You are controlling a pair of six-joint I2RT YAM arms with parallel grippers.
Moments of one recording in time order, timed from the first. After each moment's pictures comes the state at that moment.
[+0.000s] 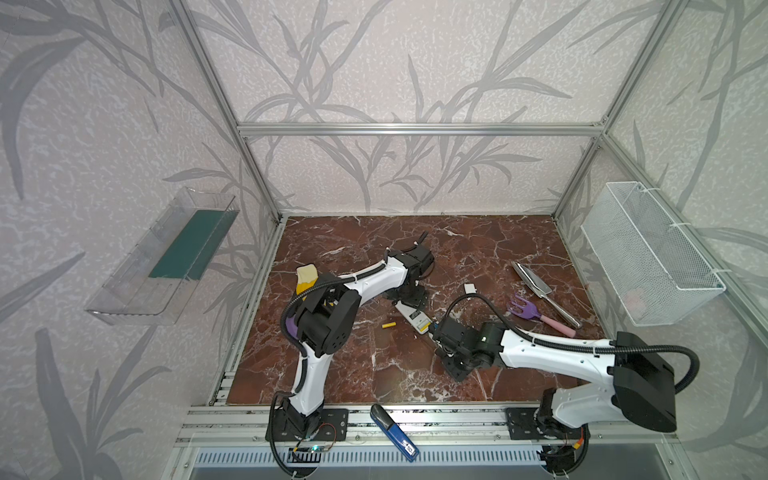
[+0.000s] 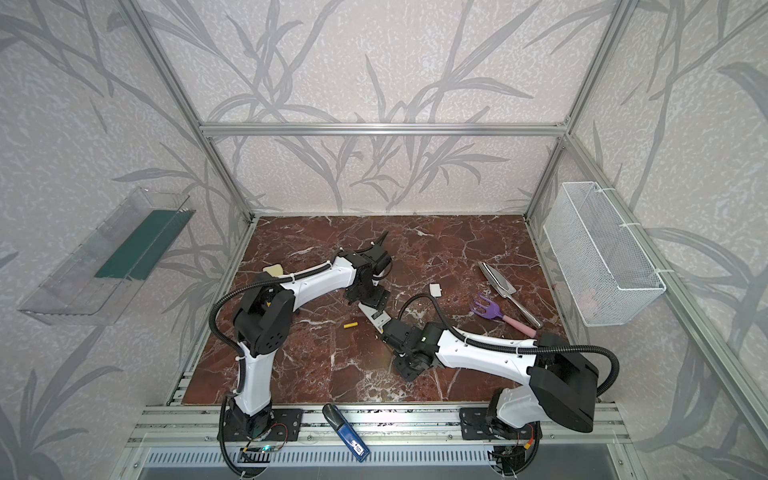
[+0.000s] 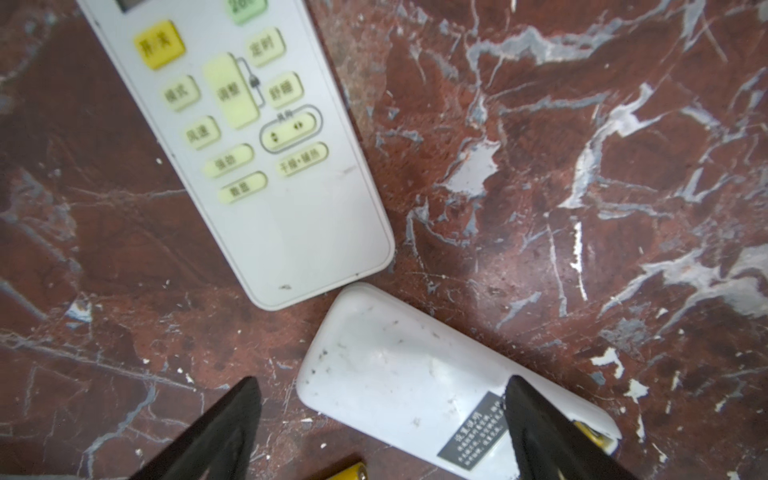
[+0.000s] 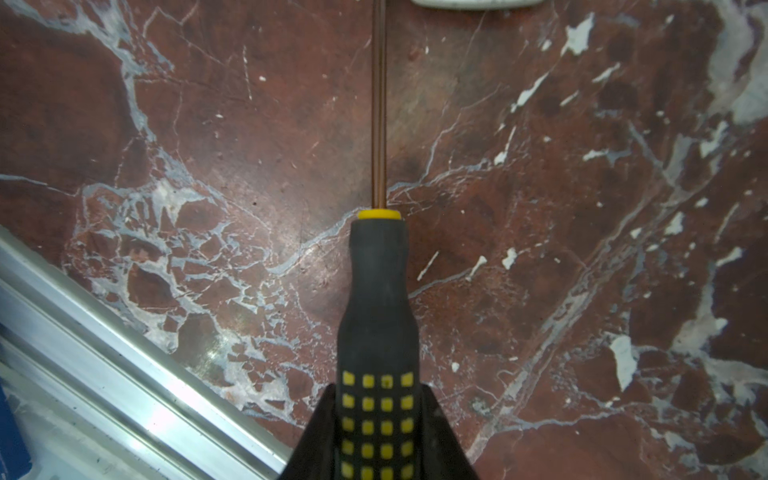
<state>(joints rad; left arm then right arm) -0.67 2.05 1.56 -0.91 -0.07 -0.29 1.06 1.40 0.81 -0.73 0.03 0.37</state>
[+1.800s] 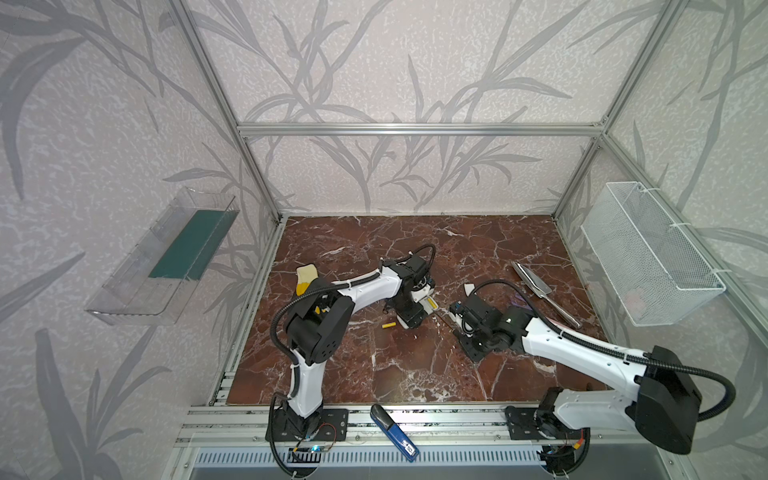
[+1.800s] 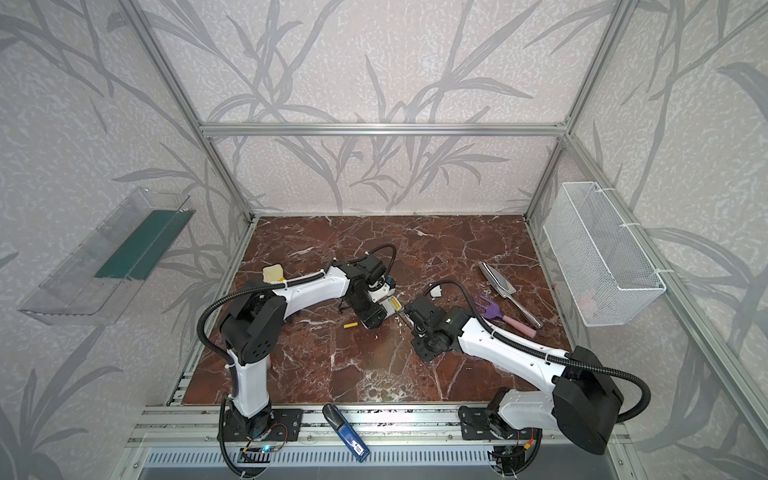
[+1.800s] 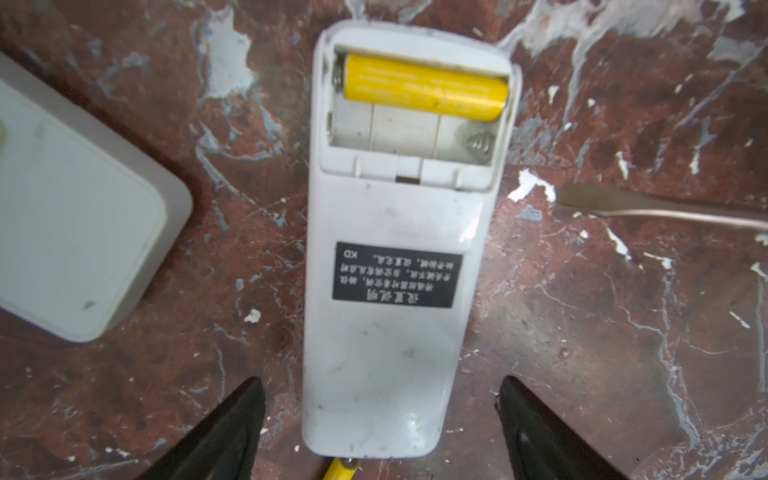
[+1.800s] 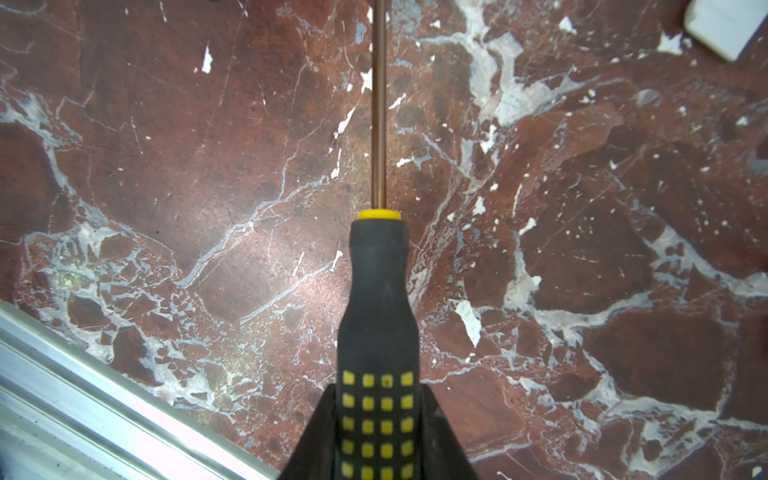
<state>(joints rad) -0.69 1.96 1.37 -0.83 0.11 0.17 0.82 1.27 0.82 -0.82 0.03 0.24</state>
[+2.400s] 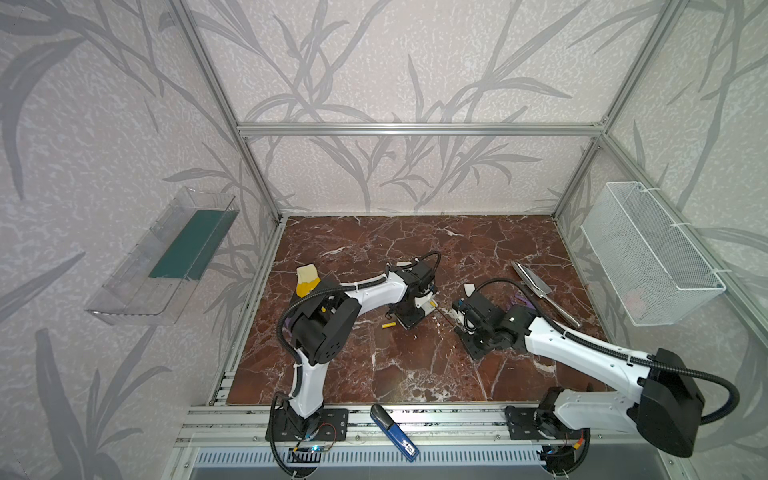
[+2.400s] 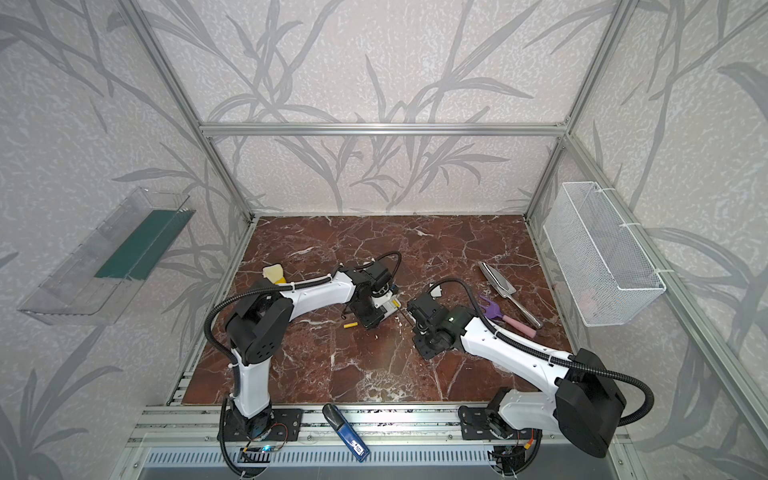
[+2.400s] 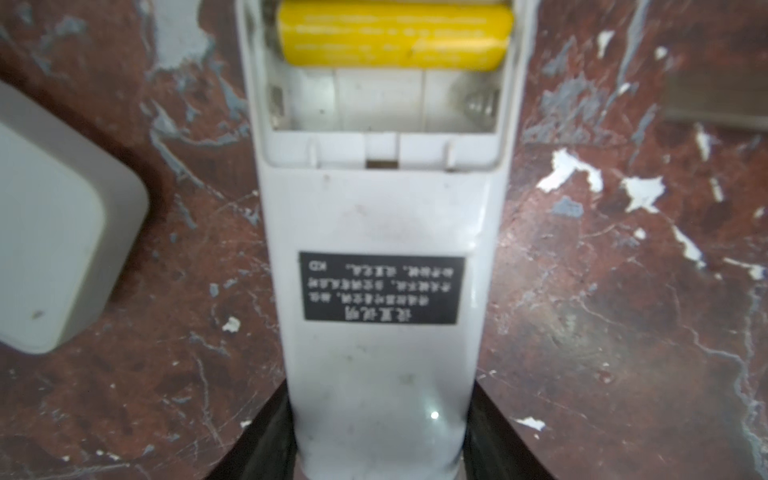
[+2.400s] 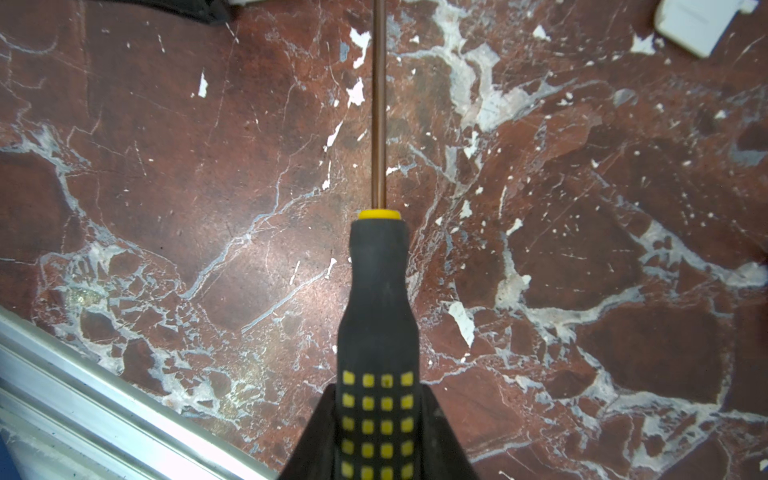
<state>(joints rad) -0.73 1.98 1.35 -0.81 0.01 0.16 0.81 1.26 0.82 -0.81 0.02 0.27</state>
